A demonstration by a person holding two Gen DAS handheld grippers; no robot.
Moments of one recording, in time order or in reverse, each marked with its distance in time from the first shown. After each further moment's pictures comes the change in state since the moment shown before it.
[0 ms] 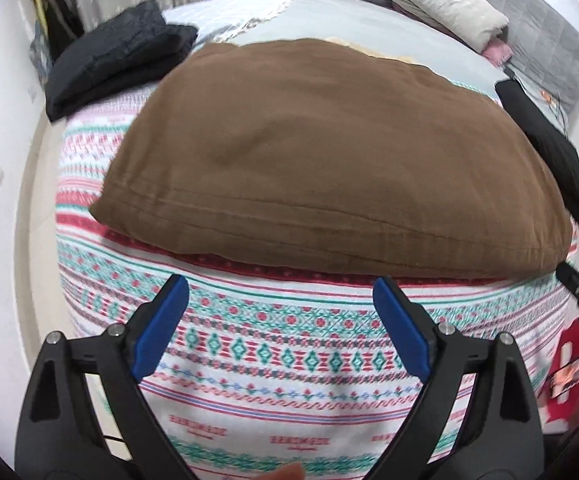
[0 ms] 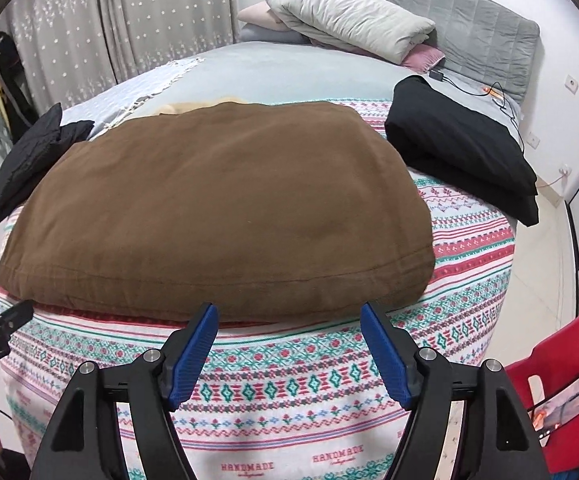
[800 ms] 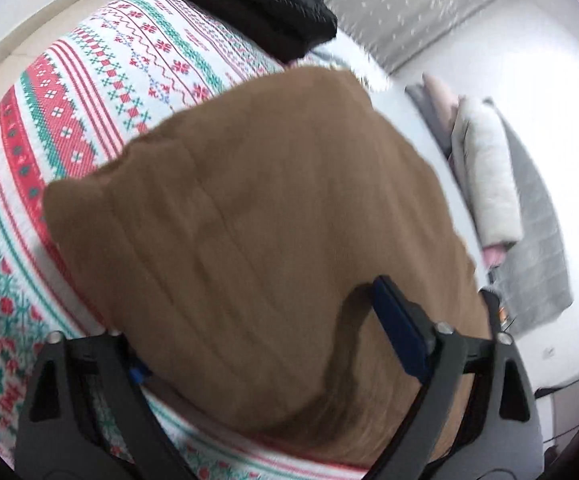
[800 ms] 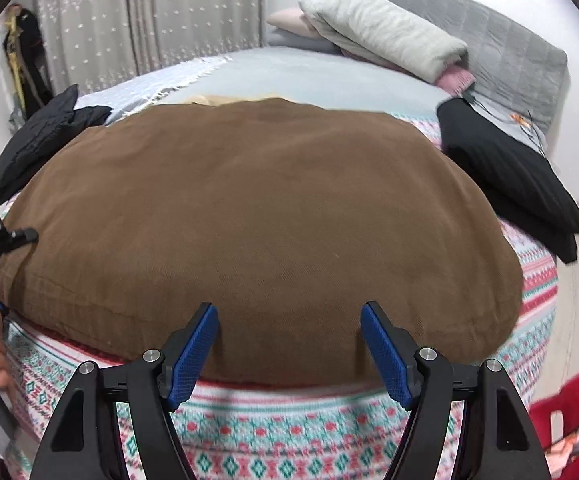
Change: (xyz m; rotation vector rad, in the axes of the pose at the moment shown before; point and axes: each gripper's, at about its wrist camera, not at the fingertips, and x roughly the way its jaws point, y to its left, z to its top) left arm 0.102 0.127 0.033 -0.706 -0.173 -0.284; right arm 0.056 0.057 0.014 -0.094 -0.060 0.034
